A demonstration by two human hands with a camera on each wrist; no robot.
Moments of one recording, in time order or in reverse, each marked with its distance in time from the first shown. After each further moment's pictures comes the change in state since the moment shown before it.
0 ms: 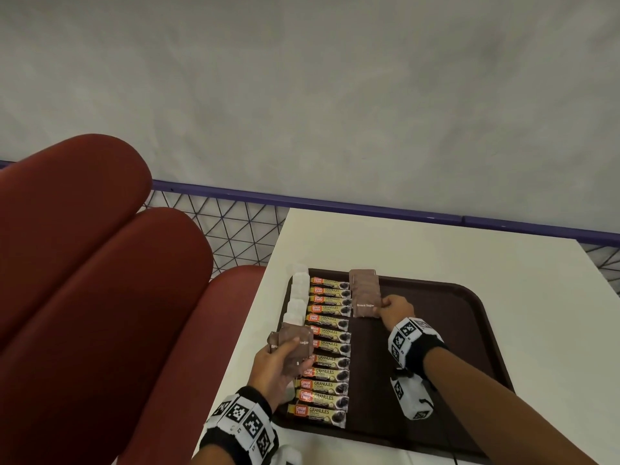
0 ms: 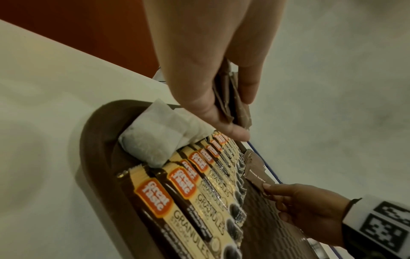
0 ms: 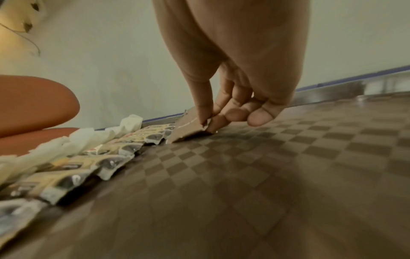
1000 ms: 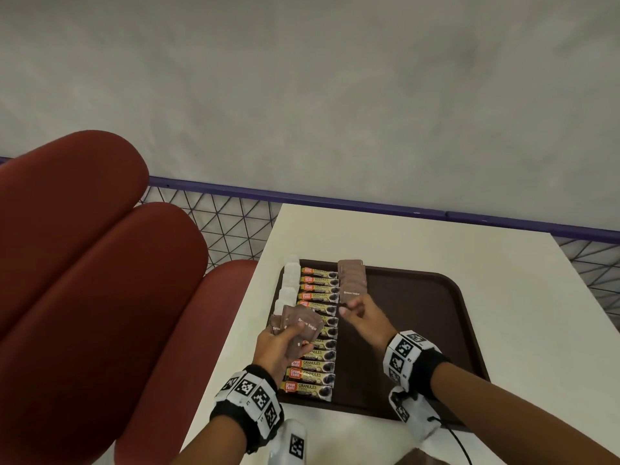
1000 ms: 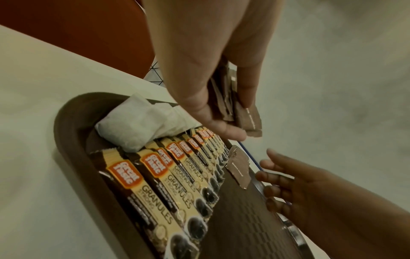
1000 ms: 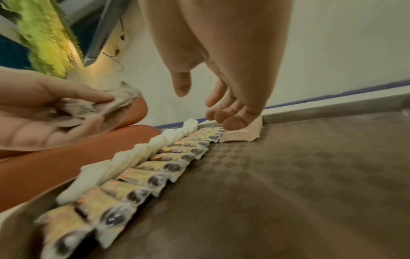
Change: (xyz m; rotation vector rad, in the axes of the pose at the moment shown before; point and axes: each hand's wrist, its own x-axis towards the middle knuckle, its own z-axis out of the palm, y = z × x) left_hand -0.024 -0.003 0.024 0.086 0.024 0.060; right_hand -0.080 0.005 -0.001 0.244 -0.196 -0.344
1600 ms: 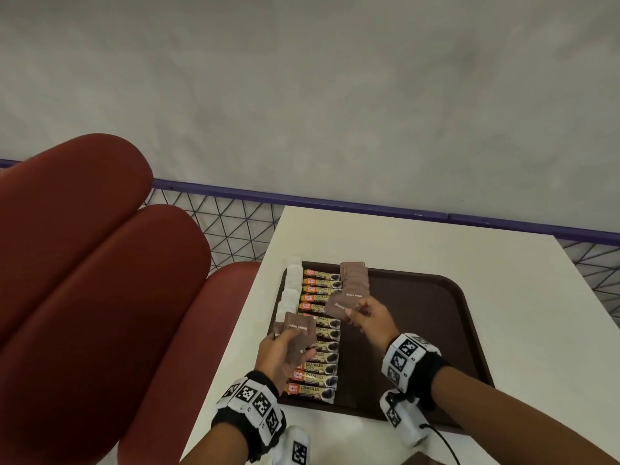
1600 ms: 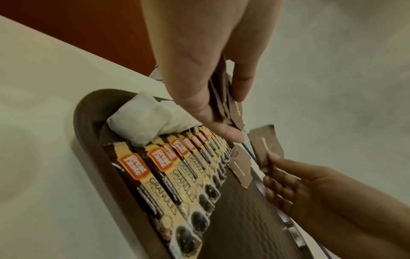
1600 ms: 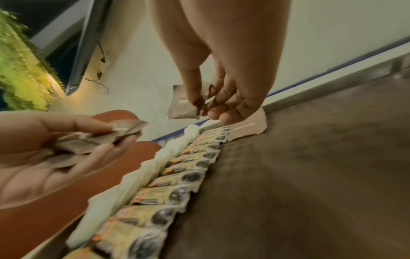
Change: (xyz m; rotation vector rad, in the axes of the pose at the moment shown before) left_hand -0.004 -0.004 -0.003 -0.058 0.004 -0.045; right_hand 0.006 0.009 0.004 0.160 0.087 0.029
